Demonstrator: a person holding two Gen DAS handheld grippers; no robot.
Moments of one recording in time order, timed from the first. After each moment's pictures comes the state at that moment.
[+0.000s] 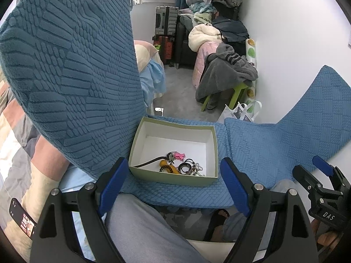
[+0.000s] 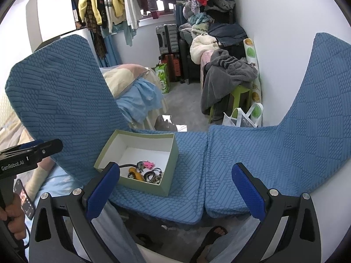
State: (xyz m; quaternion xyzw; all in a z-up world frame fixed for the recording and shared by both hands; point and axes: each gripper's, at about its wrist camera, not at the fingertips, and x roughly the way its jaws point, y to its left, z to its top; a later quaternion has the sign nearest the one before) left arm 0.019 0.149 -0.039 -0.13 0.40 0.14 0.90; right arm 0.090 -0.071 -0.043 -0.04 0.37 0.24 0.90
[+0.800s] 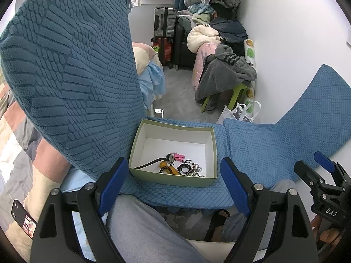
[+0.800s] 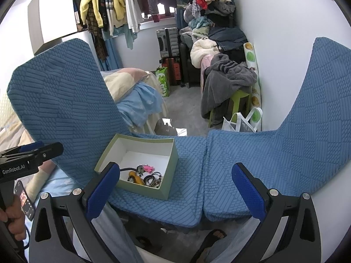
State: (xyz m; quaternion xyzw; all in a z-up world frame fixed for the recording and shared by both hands) left arm 0.018 0.150 -0.035 -0.12 0.40 0.13 0.90; right arm 0.092 -0.073 -0.032 -0.04 0.36 0.24 0.90
